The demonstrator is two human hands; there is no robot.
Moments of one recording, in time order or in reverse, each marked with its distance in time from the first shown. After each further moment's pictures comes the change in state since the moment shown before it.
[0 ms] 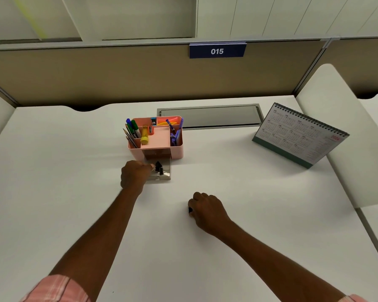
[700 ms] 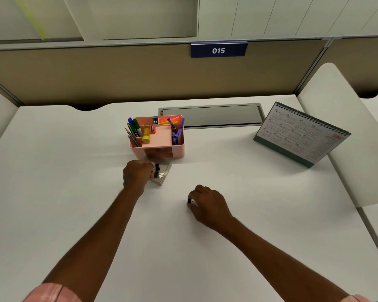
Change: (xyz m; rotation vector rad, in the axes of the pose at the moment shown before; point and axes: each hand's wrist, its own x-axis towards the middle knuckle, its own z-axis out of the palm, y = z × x) left_hand -0.013 0.001 -0.003 -0.180 -0.035 0.017; right_hand 0.002 0.003 -0.012 0.158 0.161 0.048
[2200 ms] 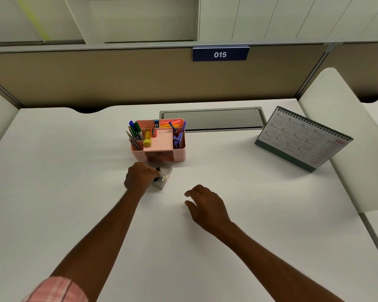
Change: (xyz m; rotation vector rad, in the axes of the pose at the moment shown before) left_hand 0.010 0.005 0.007 0.427 -0.018 0.036; right_hand 0.003 -0.015 -0.005 0.138 0.109 0.069
